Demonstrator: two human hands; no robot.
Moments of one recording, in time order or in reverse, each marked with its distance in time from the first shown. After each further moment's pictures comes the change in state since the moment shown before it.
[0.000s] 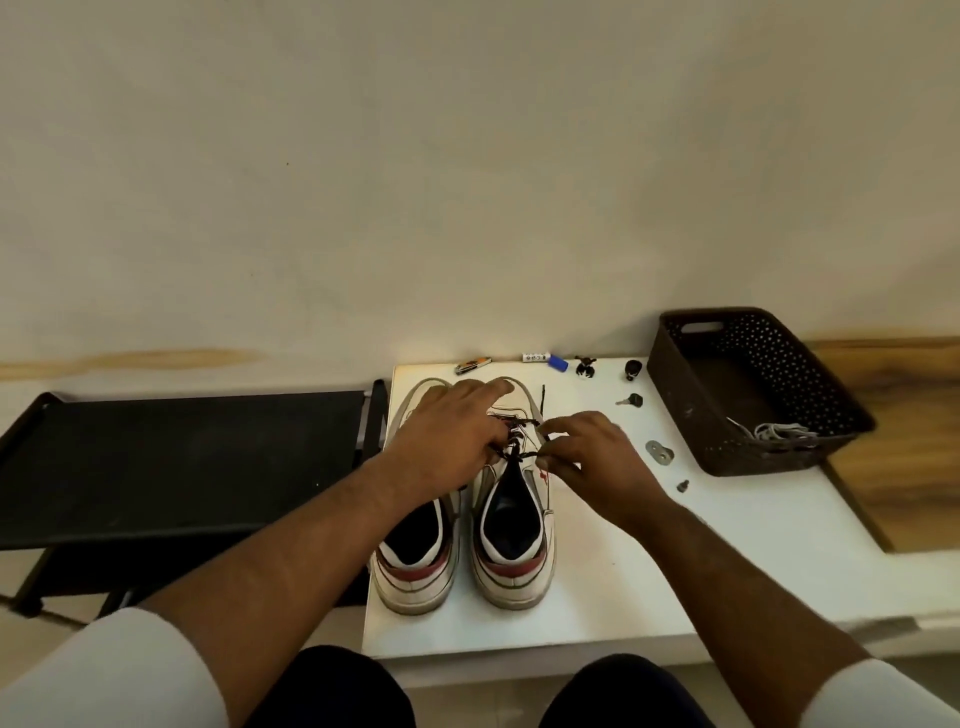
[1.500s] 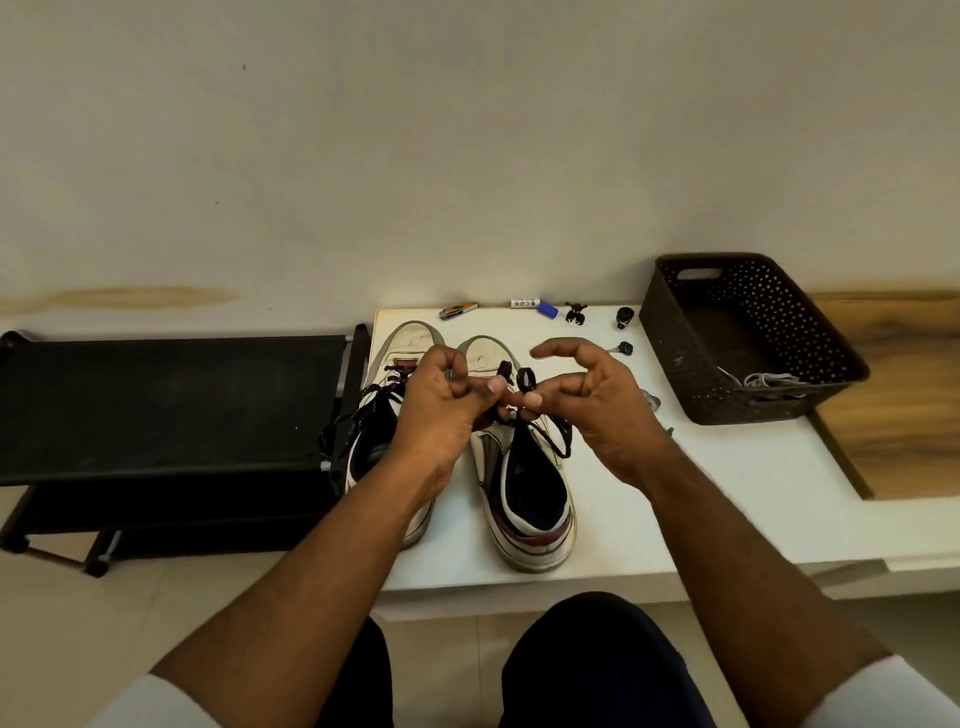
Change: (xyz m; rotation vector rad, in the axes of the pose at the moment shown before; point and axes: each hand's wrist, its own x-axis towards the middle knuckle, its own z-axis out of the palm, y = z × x) left_hand -0.010 0.051 0.032 -1.695 0.446 -0.581; right_hand -0.017 -0.030 -0.033 1.285 0.062 0.299
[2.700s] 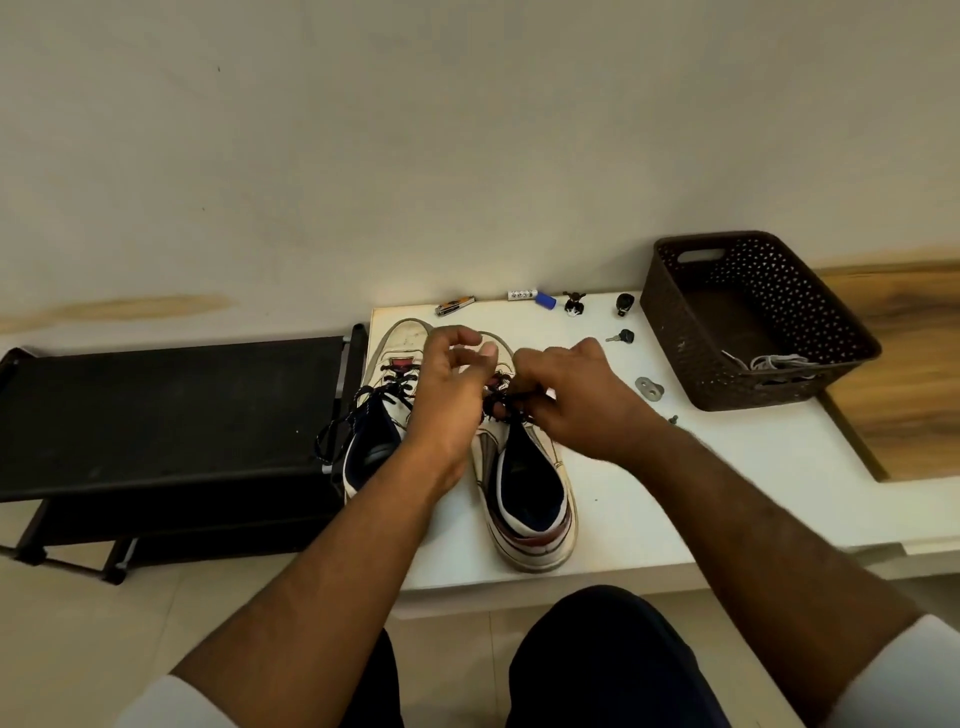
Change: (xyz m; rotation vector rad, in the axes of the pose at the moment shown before) left_hand 0.005 0.008 0.022 0.072 0.095 -0.035; right_hand 0.017 0.002 -0.002 -1.073 -0.133 -0.396
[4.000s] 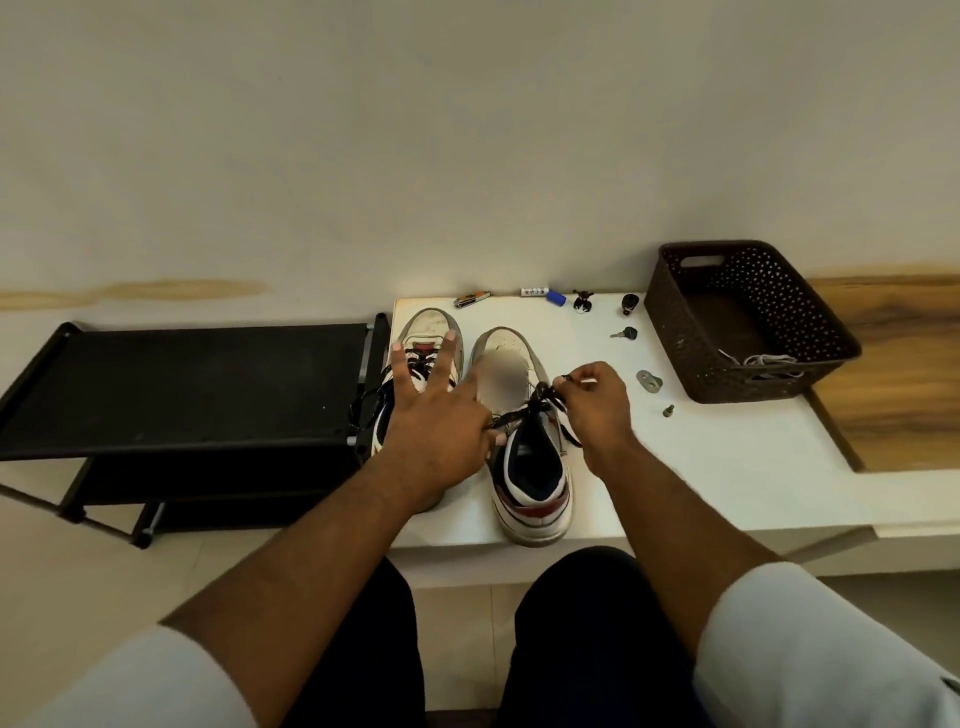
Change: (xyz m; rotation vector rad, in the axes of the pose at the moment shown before) left_hand -0.037 -0.004 -0.053 1.883 -0.326 0.403; right_hand -0.017 -0.004 0.042 0.823 0.469 0.942
